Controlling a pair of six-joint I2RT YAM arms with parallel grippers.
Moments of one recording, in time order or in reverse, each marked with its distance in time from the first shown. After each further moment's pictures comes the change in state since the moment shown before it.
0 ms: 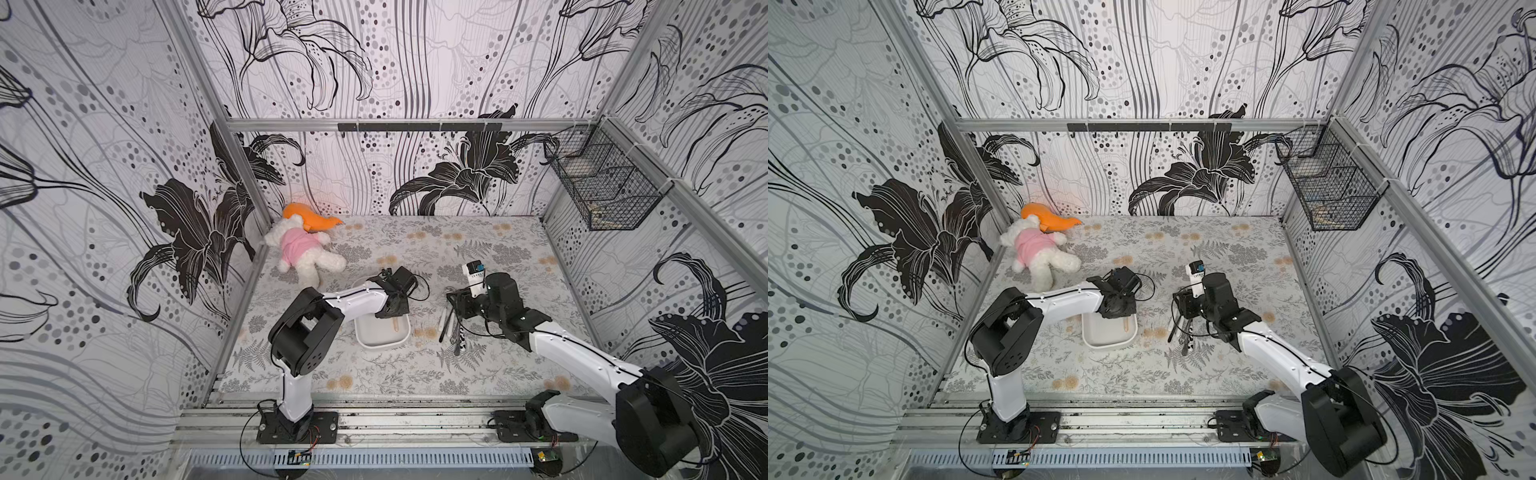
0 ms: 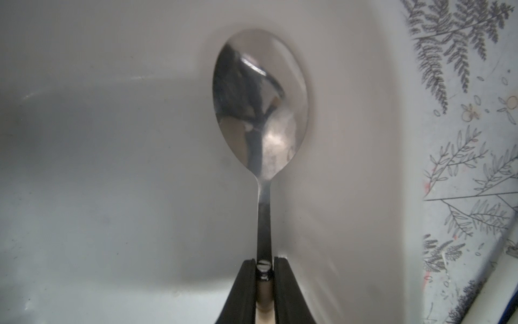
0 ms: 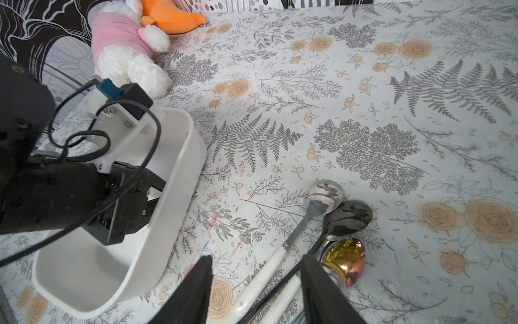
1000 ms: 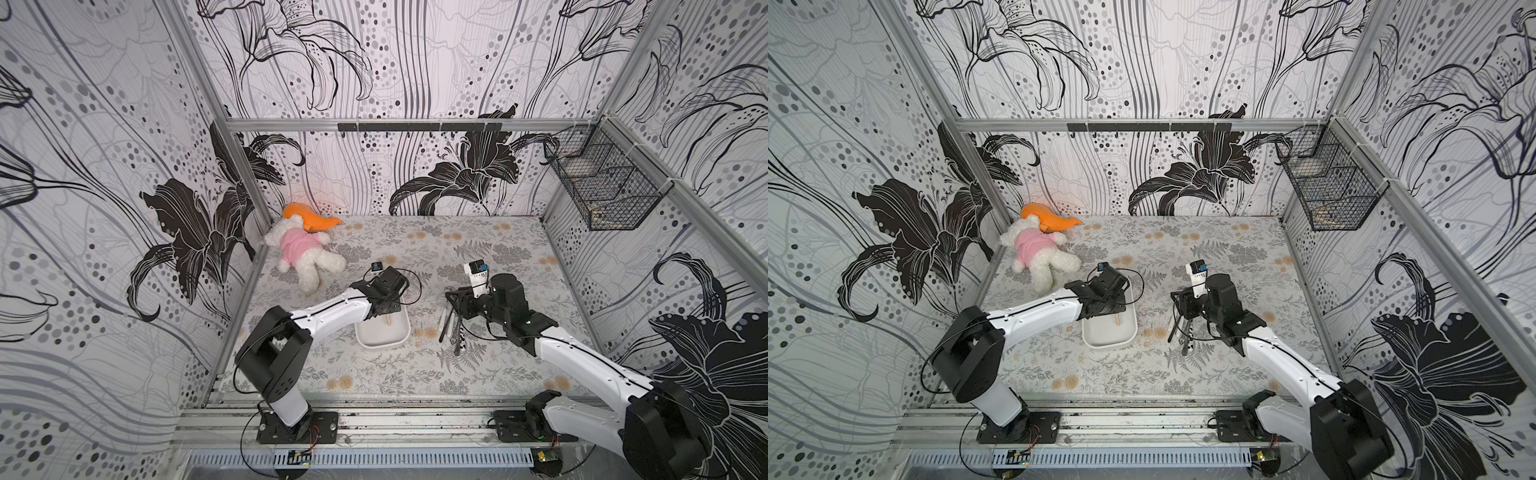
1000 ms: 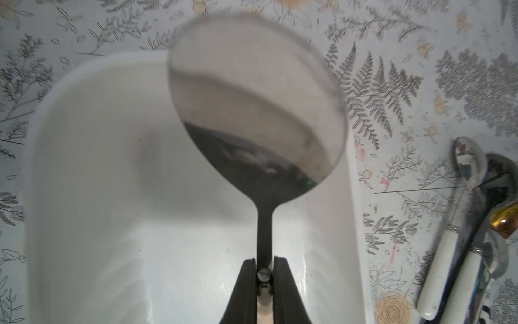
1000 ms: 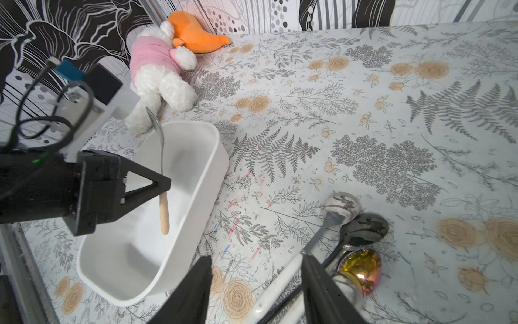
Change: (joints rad) left arm -0.008 -0.196 -0.104 0.011 -0.092 0.017; right arm 0.003 -0.064 -0.016 0.018 -0.053 0.011
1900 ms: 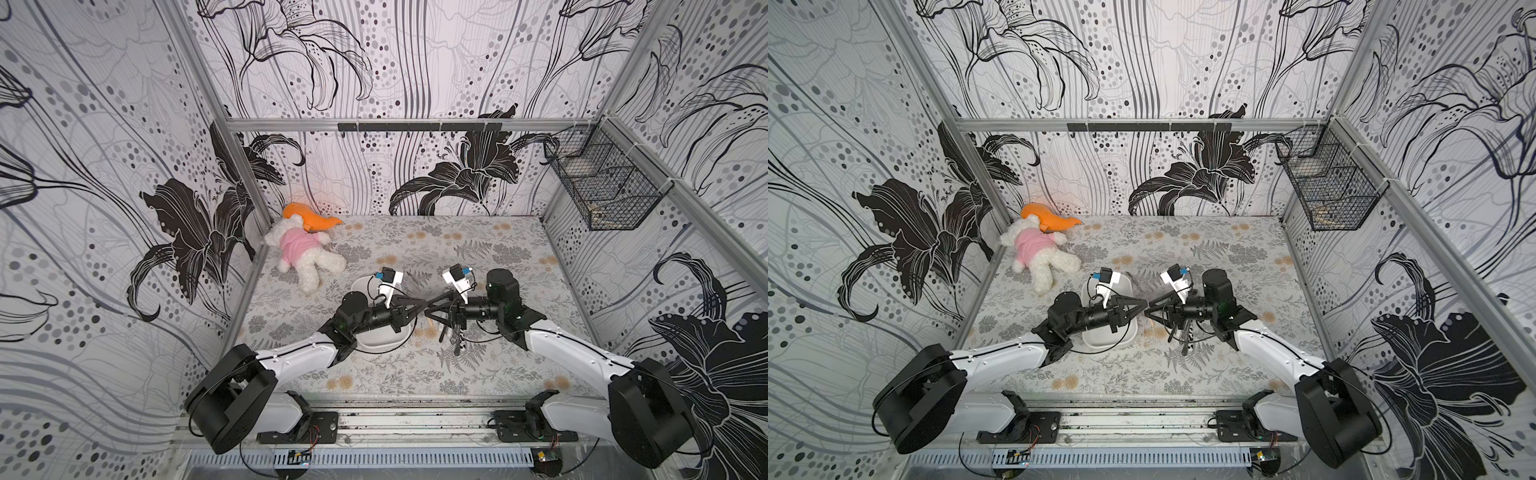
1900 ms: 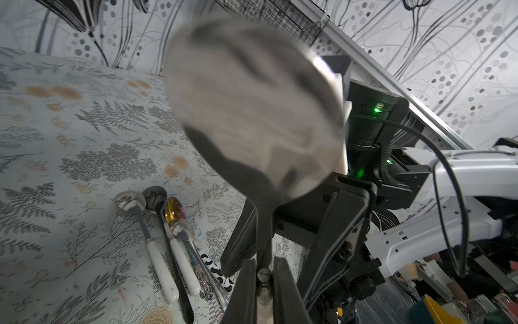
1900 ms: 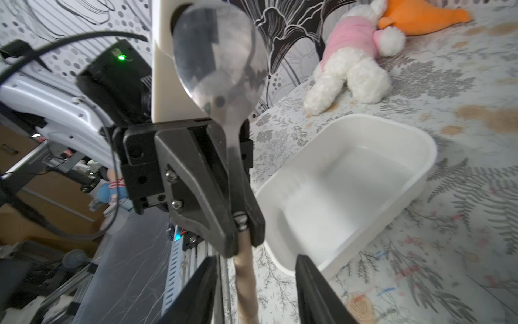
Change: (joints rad) left arm 0.000 -0.384 -0.582 1.240 0.692 0.158; right arm 0.007 0.102 0.011 0.223 -0.687 0.020
